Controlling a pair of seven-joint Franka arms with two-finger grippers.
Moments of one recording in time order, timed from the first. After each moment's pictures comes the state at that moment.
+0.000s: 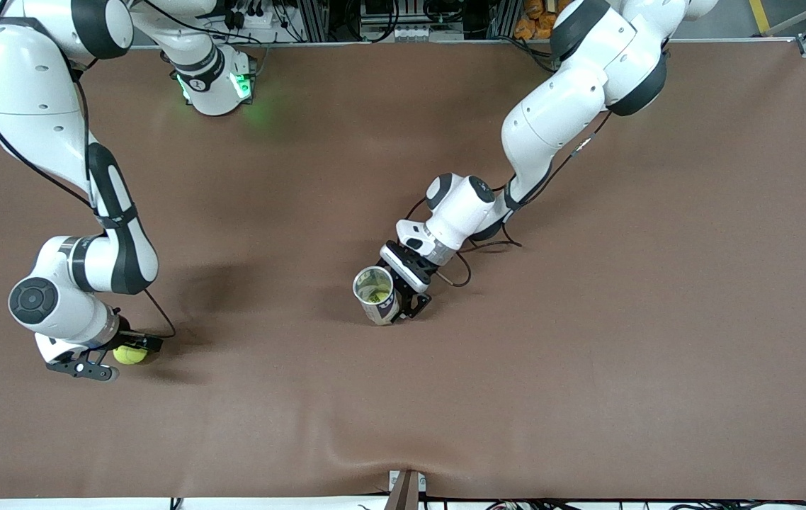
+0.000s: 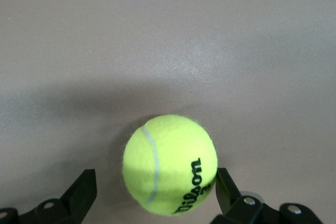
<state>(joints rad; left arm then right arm) -0.46 1.11 -0.47 -1.56 -0.28 3.56 0.64 0.00 0.74 -0.10 -1.61 -0.08 2.41 0.18</state>
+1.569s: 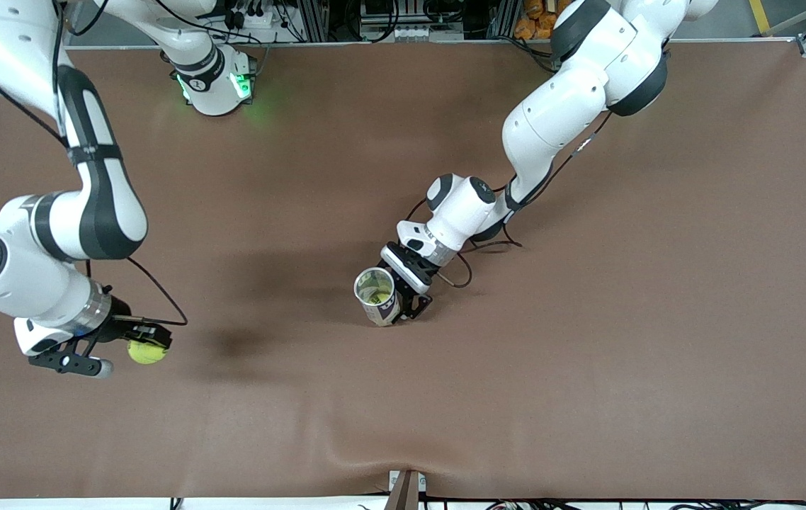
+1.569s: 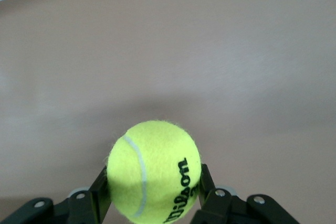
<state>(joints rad) -0.45 1.11 -0.47 -1.56 -0.28 3.56 0.64 0.02 0.48 0.08 -1.55 0.04 2.16 0.28</state>
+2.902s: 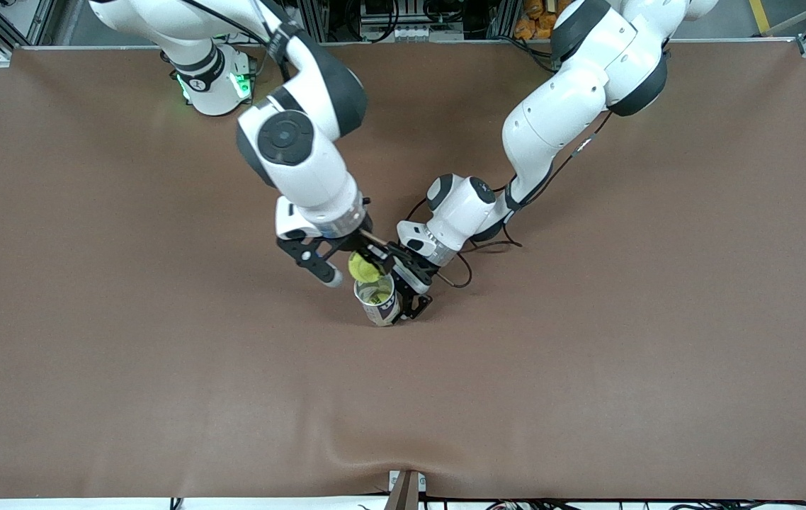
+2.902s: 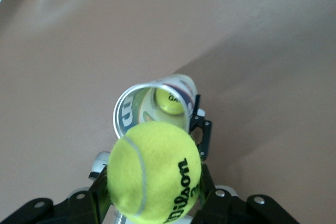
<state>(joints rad) -0.45 1.11 -0.47 -1.56 -0.28 3.56 0.64 0.56 0.54 0.12 -1.39 0.05 2.12 1.31</state>
